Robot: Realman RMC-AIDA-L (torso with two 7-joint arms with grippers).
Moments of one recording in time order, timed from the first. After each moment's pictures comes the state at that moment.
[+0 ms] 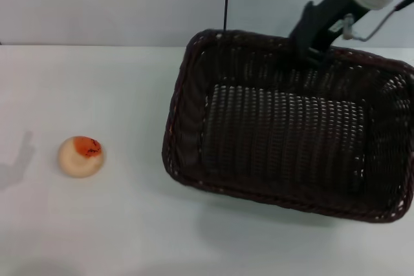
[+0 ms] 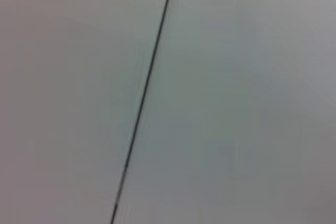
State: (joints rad) left arm -0.09 -2.07 -0.46 -0.01 2.04 1.69 -0.50; right arm 1.12 2.03 -1.06 -0.82 -2.64 -1.53 1.89
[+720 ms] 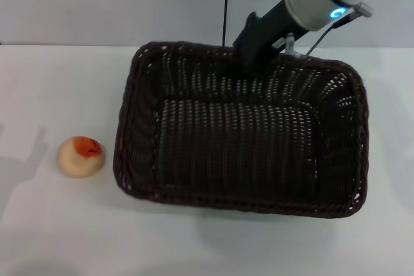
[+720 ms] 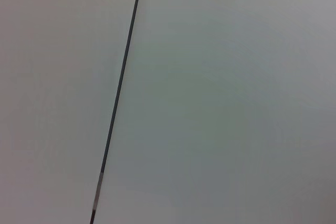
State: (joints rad) left arm -0.10 -2.06 -0.43 -0.05 2.04 1.68 -0.42; right arm 1.11 2.08 -1.18 -0.74 -2.45 -1.34 1.81
